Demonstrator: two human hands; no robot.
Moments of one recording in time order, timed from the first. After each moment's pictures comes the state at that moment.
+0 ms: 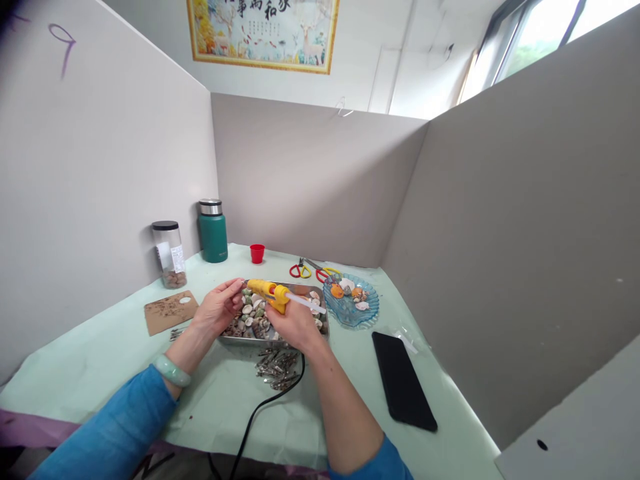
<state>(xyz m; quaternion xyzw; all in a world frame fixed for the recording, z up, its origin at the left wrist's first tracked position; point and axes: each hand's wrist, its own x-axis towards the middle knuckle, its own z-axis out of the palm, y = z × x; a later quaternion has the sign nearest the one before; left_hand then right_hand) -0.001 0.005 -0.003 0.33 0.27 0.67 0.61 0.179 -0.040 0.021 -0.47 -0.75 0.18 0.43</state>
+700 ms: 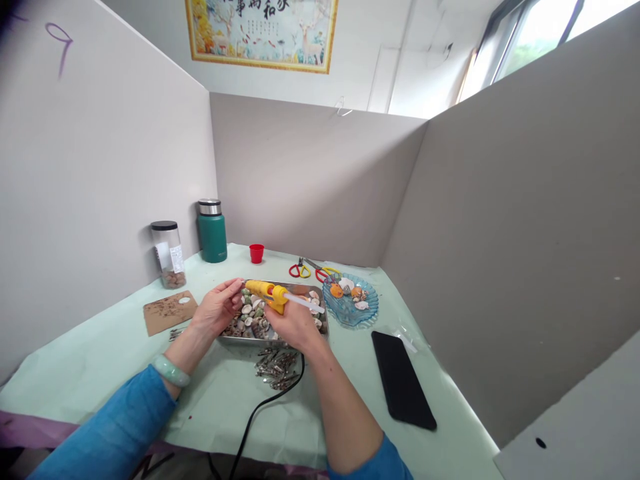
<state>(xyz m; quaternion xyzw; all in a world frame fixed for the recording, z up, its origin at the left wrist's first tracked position) -0.002 0.005 -0.003 0.34 0.26 0.67 0.61 0.178 -0.041 0.020 -0.47 -0.75 0.19 0.43</state>
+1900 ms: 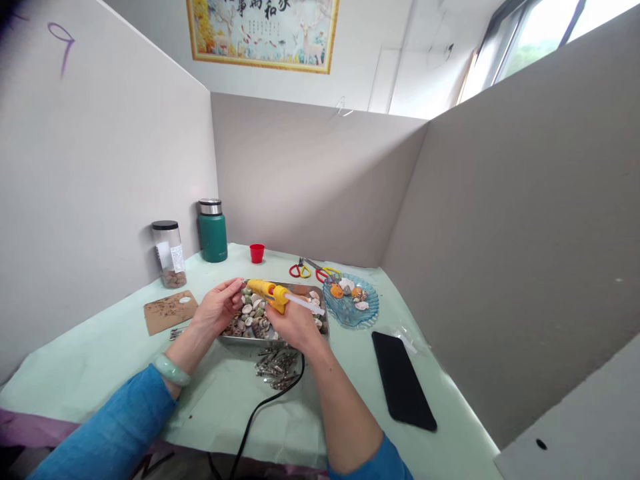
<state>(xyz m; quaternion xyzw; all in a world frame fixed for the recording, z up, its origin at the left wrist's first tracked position) 0.000 0.004 -0.001 0.33 0.27 0.68 0.60 0.180 -0.037 0.015 -0.47 -0.75 0.16 0.43</state>
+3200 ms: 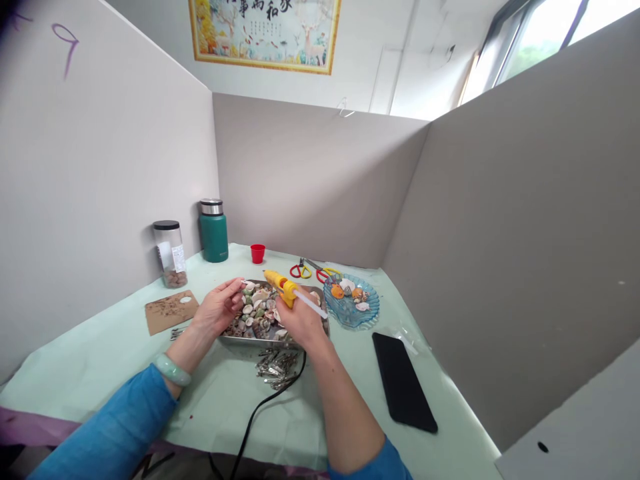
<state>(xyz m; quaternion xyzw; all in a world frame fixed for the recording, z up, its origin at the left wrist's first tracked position) -0.003 0.007 -0.005 0.34 0.26 0.67 0.61 0.188 -0.033 0.016 -0.53 -0.74 0.06 0.42</state>
